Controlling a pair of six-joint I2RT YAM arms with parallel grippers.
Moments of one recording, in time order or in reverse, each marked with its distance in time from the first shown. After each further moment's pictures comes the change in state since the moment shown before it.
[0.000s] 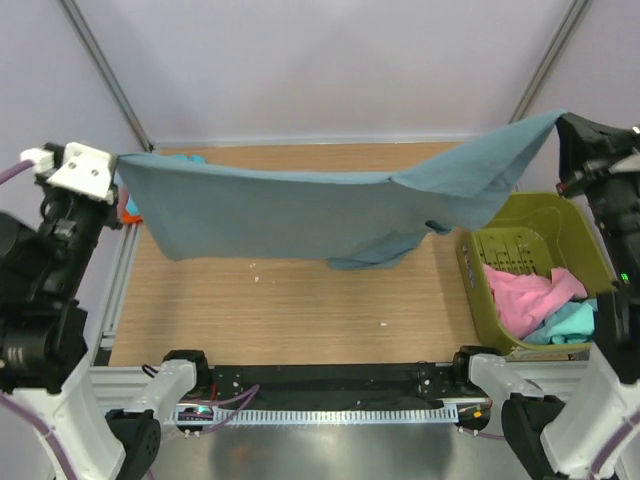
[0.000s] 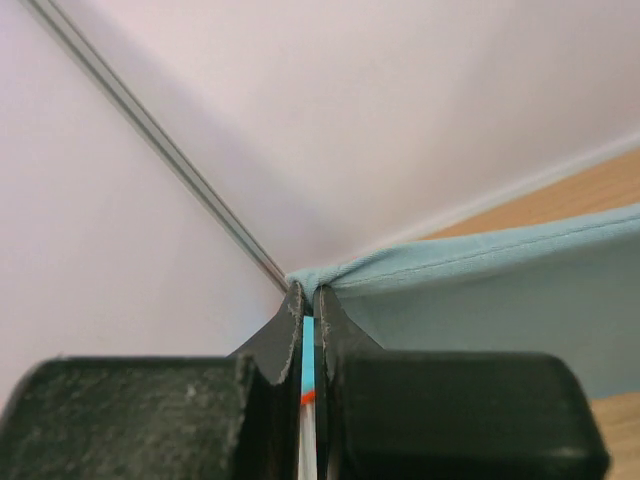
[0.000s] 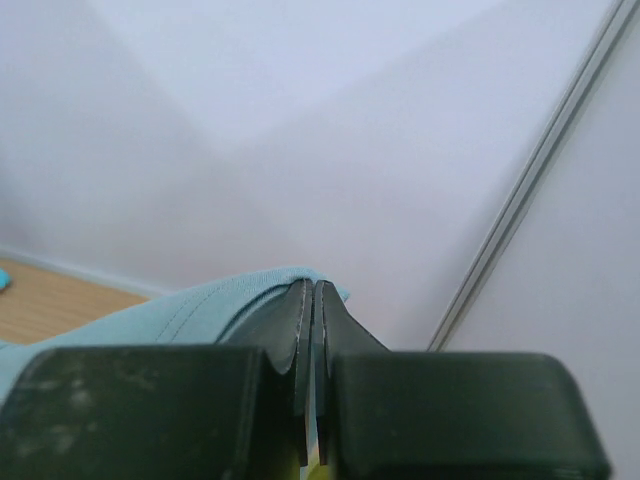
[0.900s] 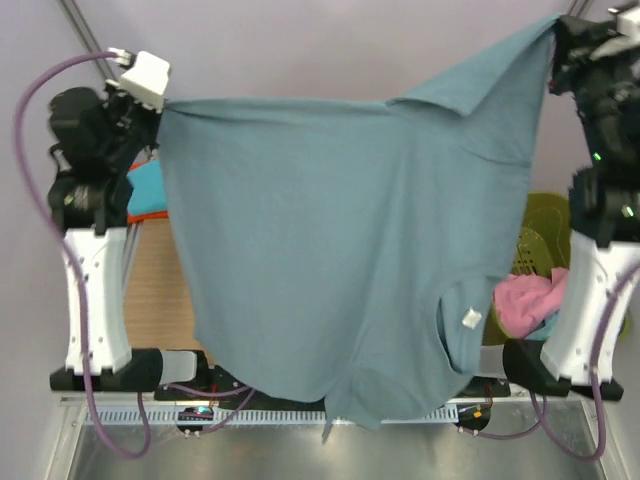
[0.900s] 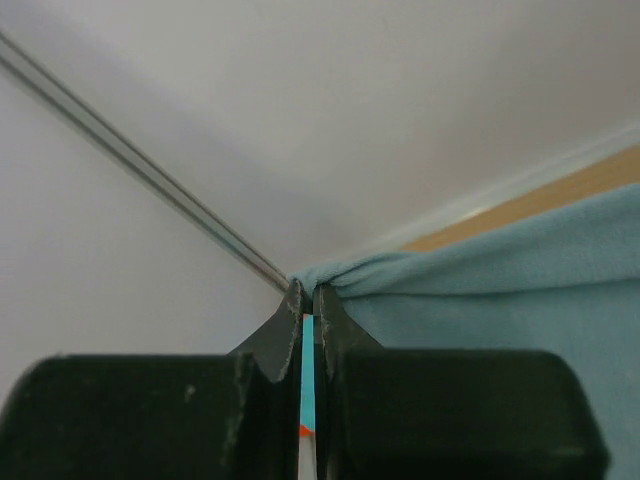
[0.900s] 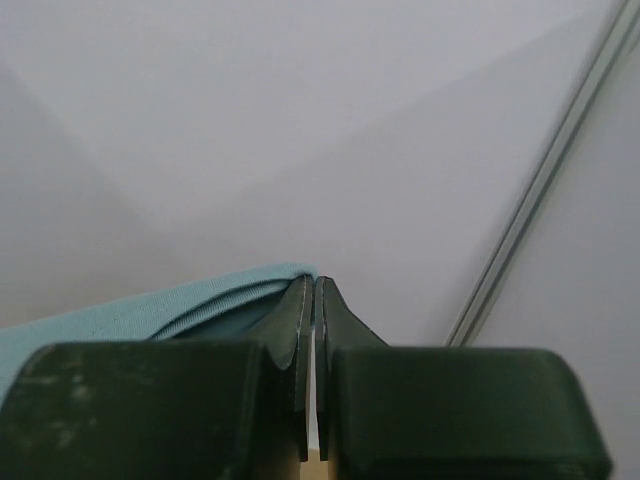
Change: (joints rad) left arm 0.001 0.294 0.064 0.206 -0.030 0.051; right arm -0.001 0.255 0.165 0.317 0.031 -0.018
